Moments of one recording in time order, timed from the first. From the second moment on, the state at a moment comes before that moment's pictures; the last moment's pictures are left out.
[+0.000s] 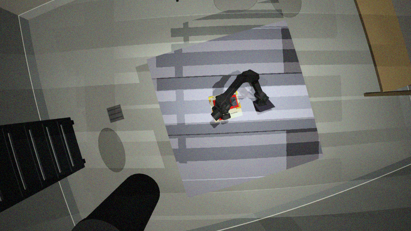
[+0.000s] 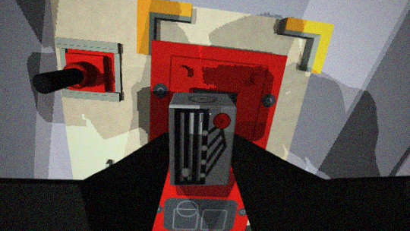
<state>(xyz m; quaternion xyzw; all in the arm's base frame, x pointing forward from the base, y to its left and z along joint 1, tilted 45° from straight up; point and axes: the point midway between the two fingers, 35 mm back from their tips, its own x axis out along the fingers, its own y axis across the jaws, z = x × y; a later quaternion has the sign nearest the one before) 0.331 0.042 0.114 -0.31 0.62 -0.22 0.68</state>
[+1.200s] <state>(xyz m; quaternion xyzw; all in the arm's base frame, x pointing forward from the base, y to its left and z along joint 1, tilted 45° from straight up) 0.327 0.029 0.118 -0.29 0.62 -0.24 0.69</state>
